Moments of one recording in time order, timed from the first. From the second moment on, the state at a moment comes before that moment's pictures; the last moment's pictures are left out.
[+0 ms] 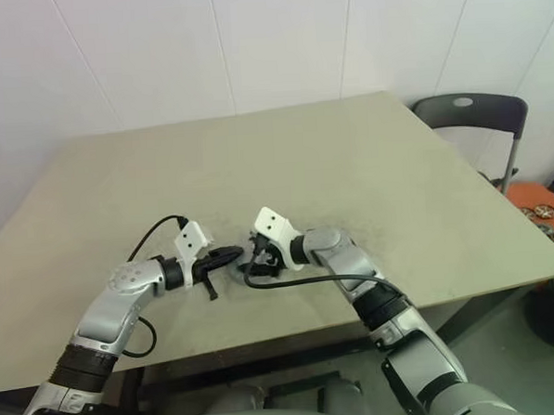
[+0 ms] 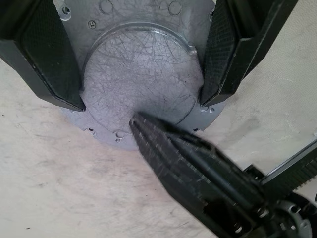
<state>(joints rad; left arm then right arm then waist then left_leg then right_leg) -0.20 0.47 -0.17 -0.01 -0.19 0.28 -0.82 -0.54 -0.23 0.41 0.24 0.06 0.47 0.87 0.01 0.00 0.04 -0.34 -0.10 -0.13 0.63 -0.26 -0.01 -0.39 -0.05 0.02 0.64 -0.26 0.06</state>
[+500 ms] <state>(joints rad) -0.19 0.47 -0.17 -0.05 -0.20 0.32 -0.83 -0.56 -0.26 0.25 0.27 0.21 0.65 0.93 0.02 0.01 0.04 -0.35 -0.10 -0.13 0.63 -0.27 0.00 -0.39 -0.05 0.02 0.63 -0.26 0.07</state>
